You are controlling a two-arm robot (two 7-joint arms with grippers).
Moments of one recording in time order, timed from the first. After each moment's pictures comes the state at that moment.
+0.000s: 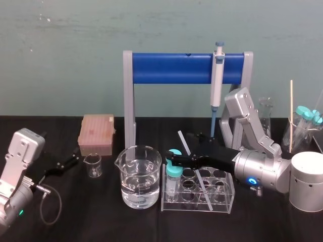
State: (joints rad) left arm -0.20 0.60 0.45 -1.41 -0.25 -0.12 0.03; right arm 0.46 0.45 -0.54 -1.40 0.49 0.28 0.49
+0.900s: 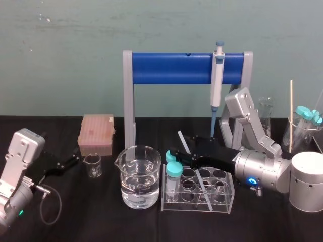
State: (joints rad) left arm -0.20 0.60 0.45 -1.41 -0.25 -0.12 0.03; right arm 0.46 0.45 -0.54 -1.40 0.49 0.27 0.49
